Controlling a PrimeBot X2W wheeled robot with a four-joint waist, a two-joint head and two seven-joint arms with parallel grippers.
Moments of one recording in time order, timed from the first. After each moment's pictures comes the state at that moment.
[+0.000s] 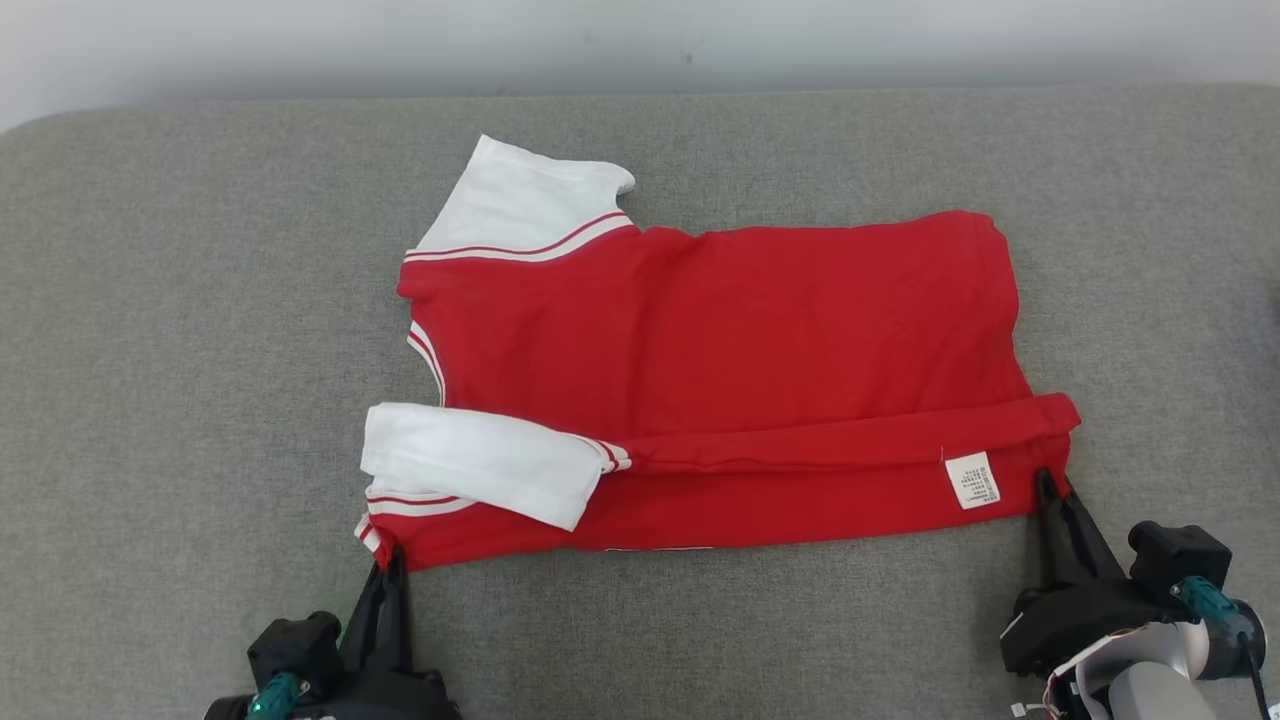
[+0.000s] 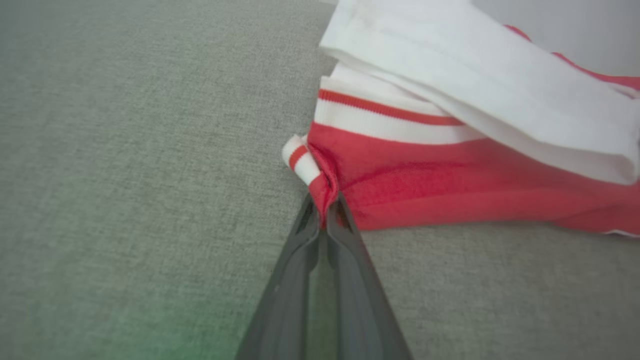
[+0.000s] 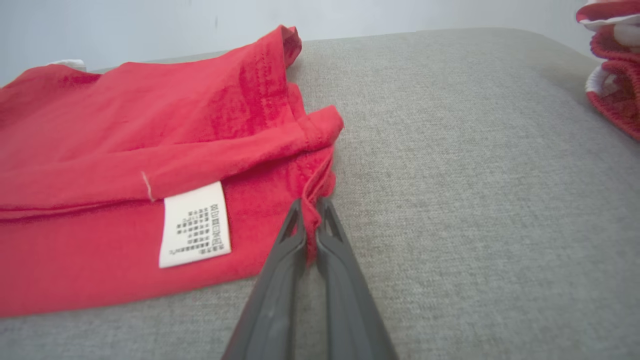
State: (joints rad) left arm -0.23 0.05 -0.13 0.57 -0.32 -0.04 -0.27; right arm -0.25 -0.18 -0.11 0.57 0.17 0.13 -0.26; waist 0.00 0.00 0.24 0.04
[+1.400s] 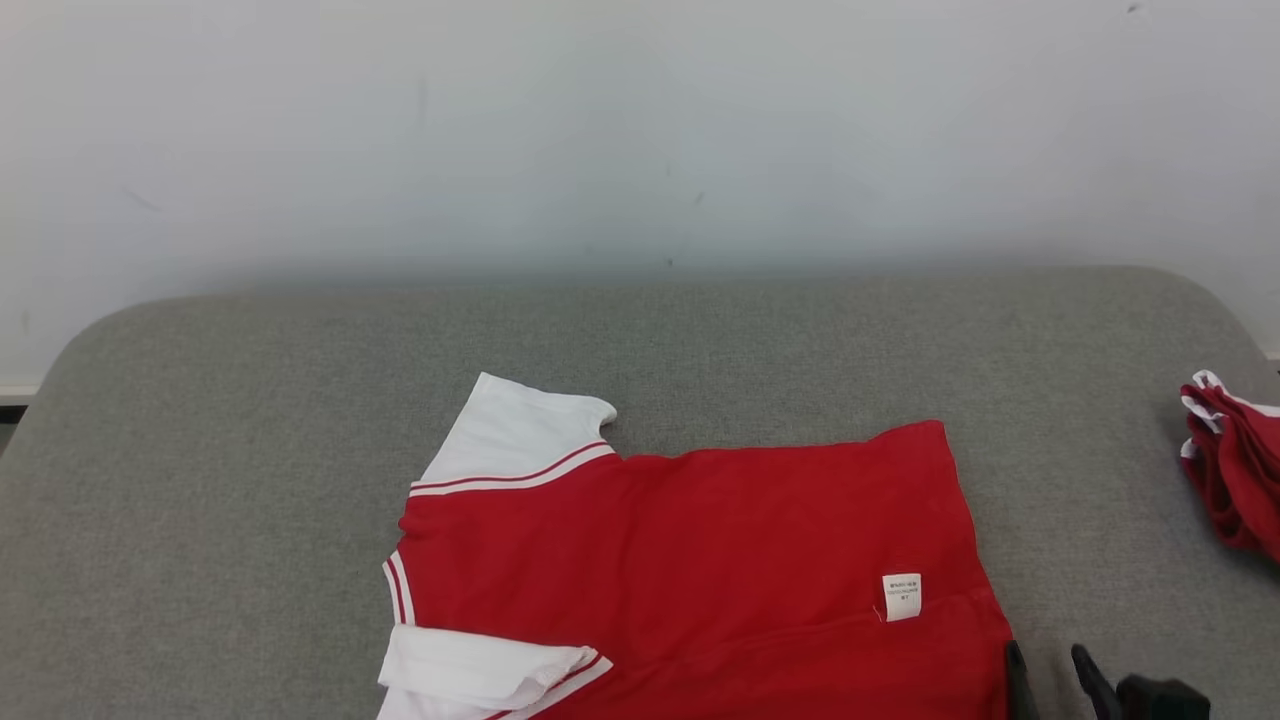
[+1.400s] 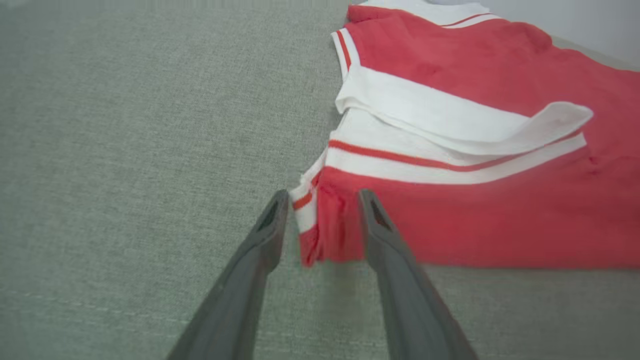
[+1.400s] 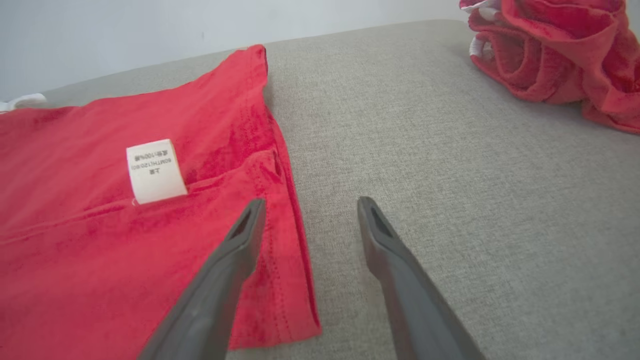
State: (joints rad) left arm 0.09 0.05 -0.03 0.54 -0.26 -0.07 -0.26; right arm -0.05 -0.13 -0.14 0.66 0.18 0.13 -0.26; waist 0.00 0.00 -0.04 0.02
